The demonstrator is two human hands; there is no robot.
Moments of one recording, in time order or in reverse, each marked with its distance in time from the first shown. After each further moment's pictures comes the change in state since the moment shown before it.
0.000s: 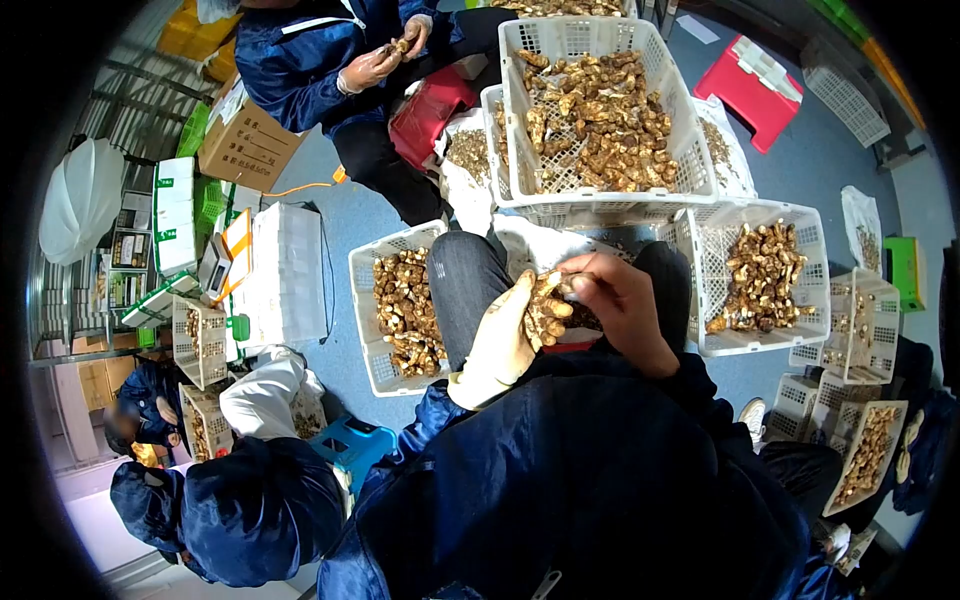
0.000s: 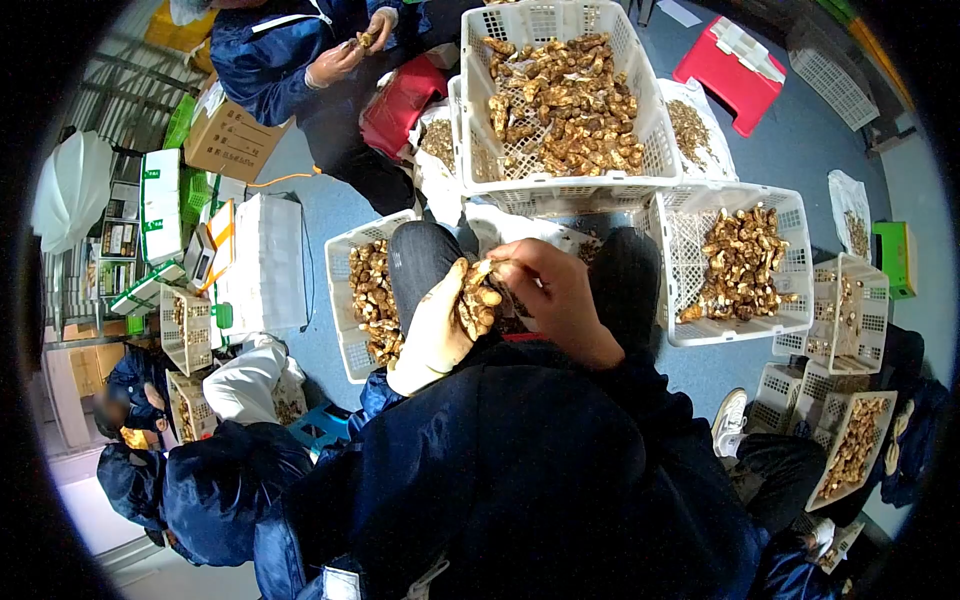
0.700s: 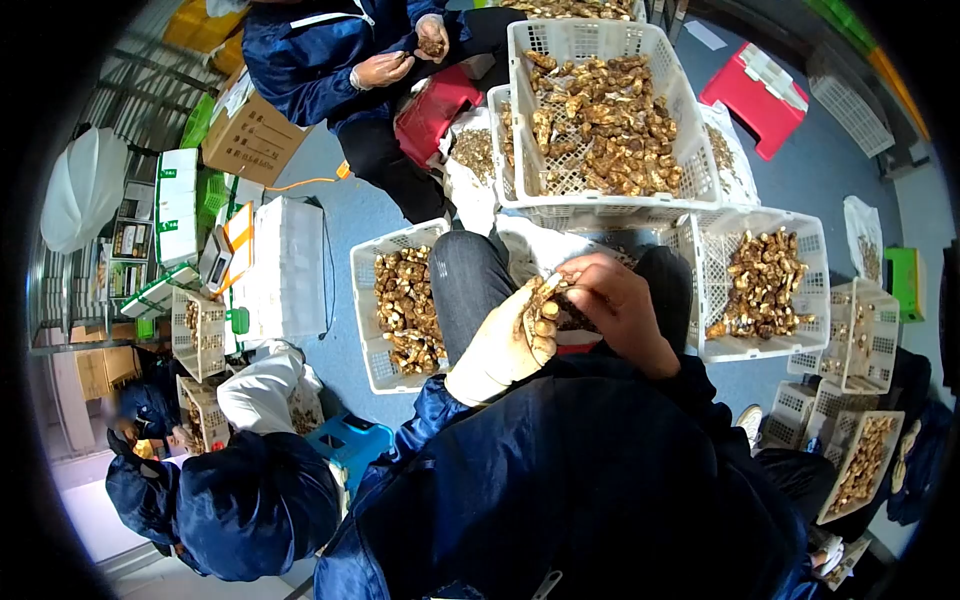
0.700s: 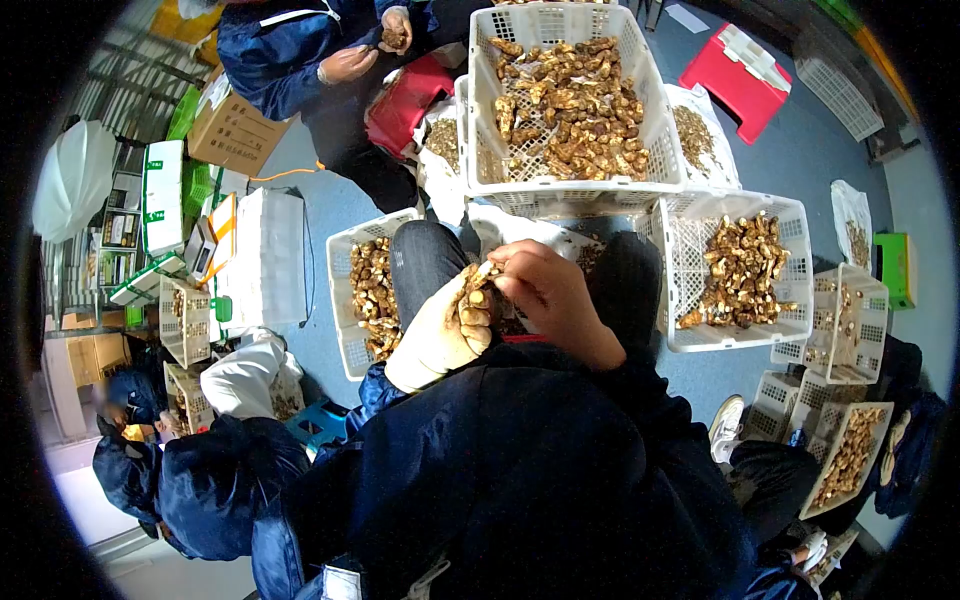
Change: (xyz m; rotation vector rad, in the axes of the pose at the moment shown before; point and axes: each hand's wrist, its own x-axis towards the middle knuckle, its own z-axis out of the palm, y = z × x) left_hand 0.013 -0.013 -0.019 -0.974 -0.063 -0.749; right_hand 0.005 0.006 -0.003 -0.059 -0.085 -0.174
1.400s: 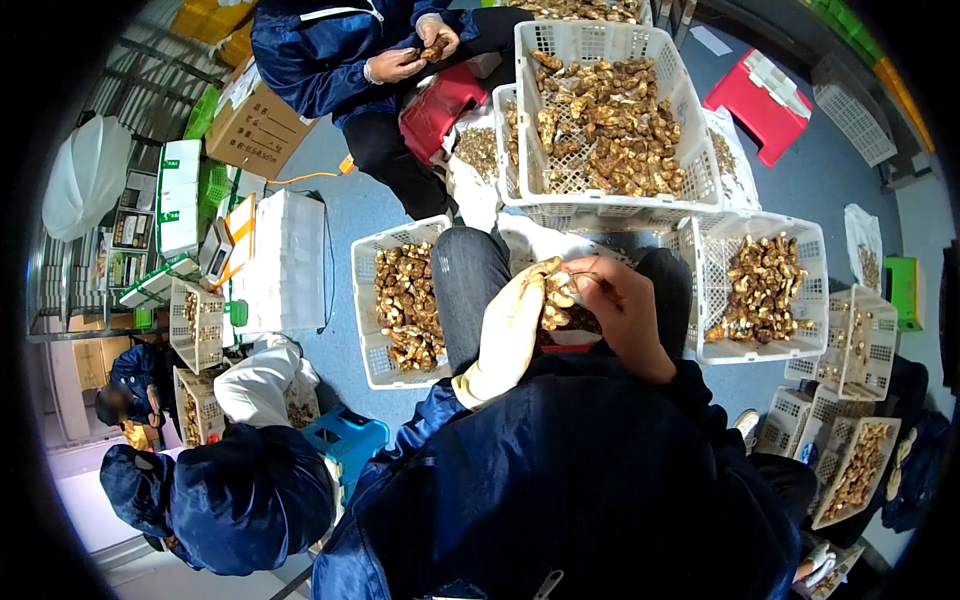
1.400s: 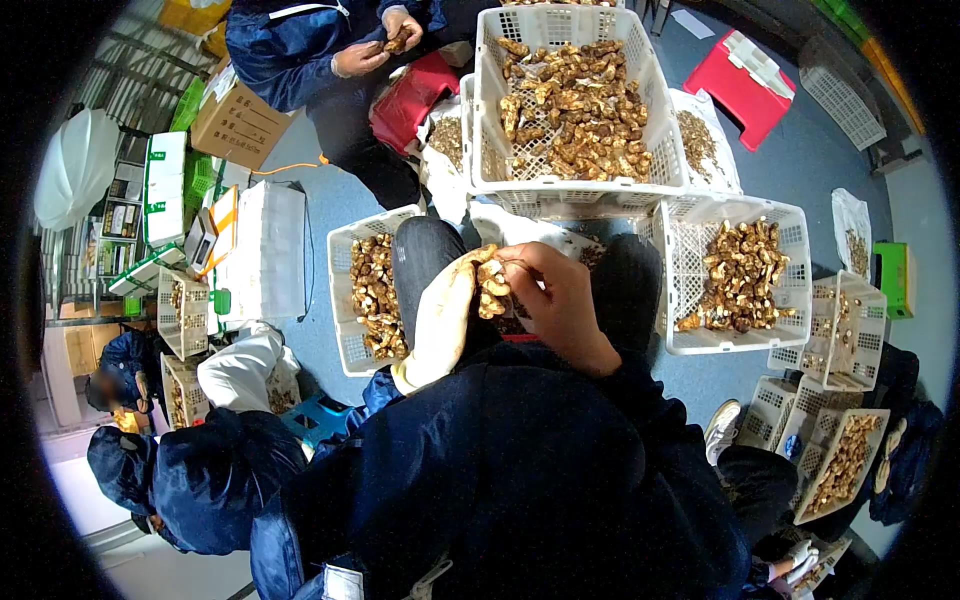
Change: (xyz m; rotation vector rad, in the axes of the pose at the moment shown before) left_hand -0.004 -0.021 0.012 0.917 0.022 0.838; right_hand -0.010 -0.008 0.010 0.083 0.114 0.315
